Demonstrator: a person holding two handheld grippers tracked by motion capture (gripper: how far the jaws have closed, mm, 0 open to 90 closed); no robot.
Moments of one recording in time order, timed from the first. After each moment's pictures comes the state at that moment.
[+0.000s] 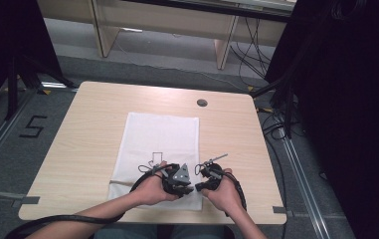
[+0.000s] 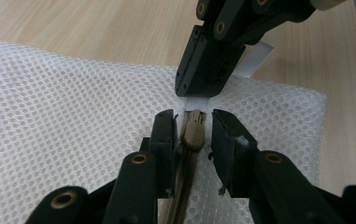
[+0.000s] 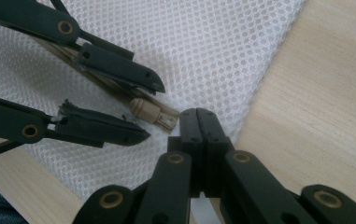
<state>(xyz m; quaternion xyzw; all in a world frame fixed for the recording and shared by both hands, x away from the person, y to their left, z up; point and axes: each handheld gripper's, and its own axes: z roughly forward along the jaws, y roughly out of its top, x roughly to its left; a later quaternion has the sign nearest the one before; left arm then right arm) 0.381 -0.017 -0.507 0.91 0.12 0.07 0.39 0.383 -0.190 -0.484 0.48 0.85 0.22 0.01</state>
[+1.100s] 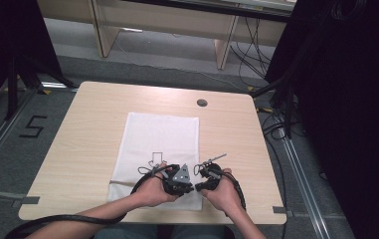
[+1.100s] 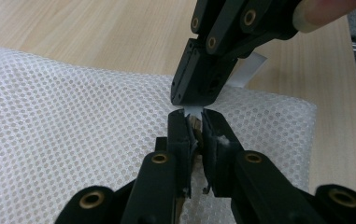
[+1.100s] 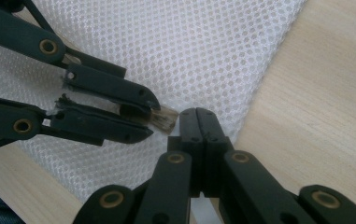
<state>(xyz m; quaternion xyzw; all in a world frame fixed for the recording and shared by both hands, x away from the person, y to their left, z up) 0.376 -0.018 -0.503 0.91 0.12 0.07 0.40 0.383 -0.188 -0.484 0.48 0.85 0.21 0.02</state>
